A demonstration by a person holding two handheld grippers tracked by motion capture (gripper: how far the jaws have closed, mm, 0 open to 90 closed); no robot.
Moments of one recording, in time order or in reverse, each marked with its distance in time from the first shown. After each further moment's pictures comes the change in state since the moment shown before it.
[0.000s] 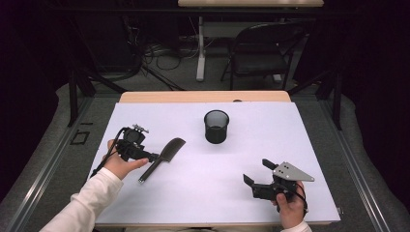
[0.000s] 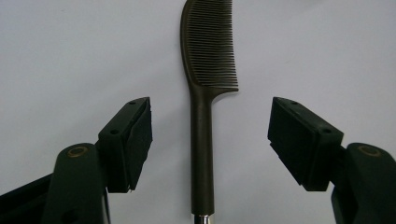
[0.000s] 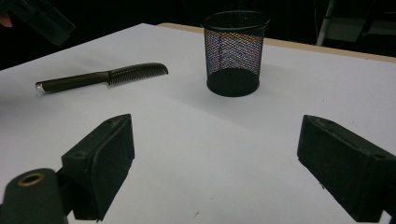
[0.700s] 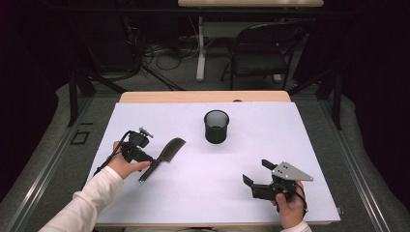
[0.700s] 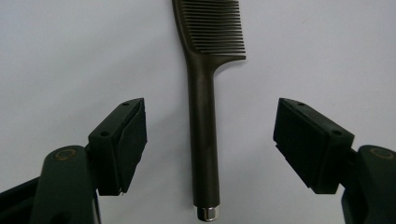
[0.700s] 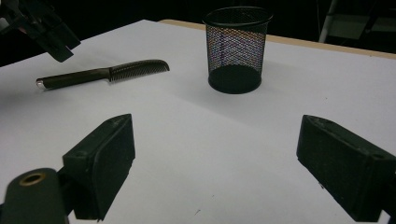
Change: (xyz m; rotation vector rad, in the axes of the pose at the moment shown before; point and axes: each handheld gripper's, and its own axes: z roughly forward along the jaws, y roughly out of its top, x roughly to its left) left arm 0.007 -0.001 0.025 0.137 -0.035 0.022; right arm 0.000 -0.001 0.002 0.009 0.006 -0.002
